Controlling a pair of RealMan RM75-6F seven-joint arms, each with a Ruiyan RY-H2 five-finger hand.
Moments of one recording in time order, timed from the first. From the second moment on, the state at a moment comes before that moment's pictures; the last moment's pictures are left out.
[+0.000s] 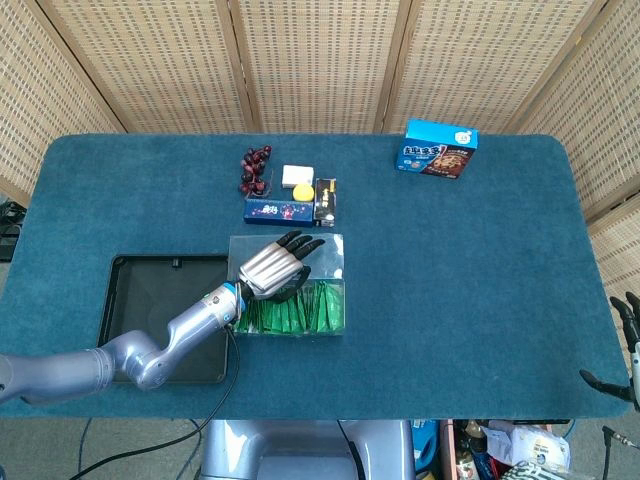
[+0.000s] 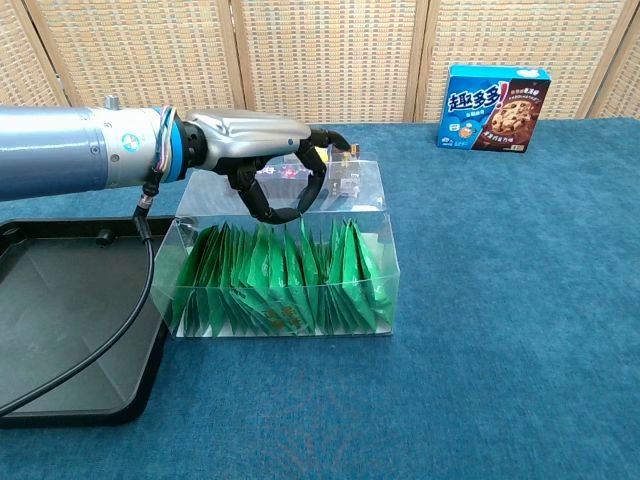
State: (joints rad) left arm -1.06 -1.50 -0.15 -1.43 1.20 0.70 0.21; right arm 0.00 -0.98 0.09 -1.67 -1.38 1.45 0.13
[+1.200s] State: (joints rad) left arm -0.84 -0.96 -0.20 -1.87 1.26 0.94 0.15; right arm -0.02 -0.98 0.06 -1.72 -1.47 1.51 0.08
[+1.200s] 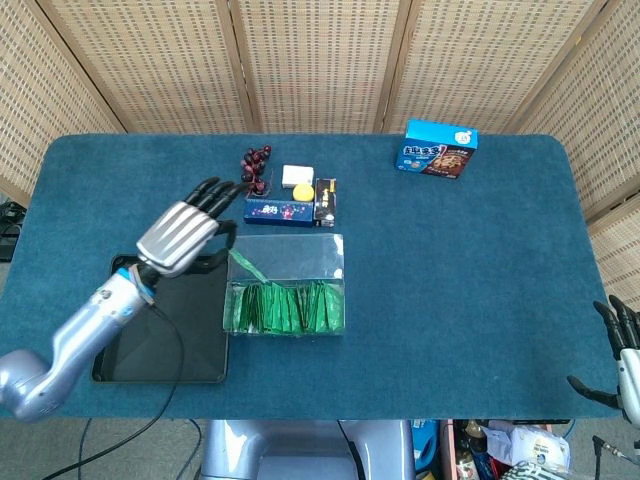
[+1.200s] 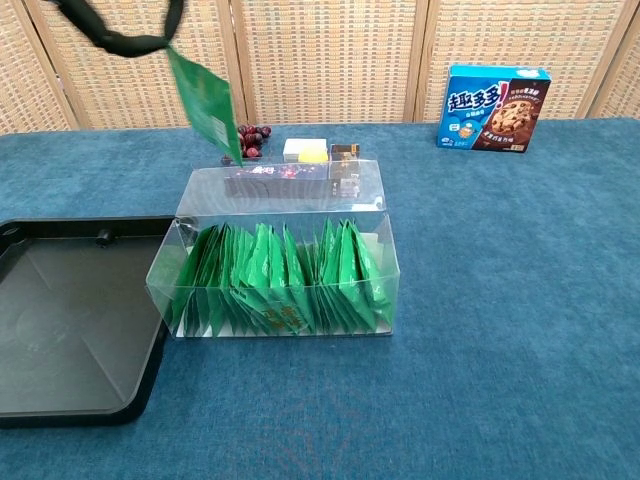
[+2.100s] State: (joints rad) left arm -0.65 -0.89 0.04 -1.65 1.31 0.64 -0.28; right arm -0.02 -0.99 0.03 -1.75 -1.53 1.52 0.04
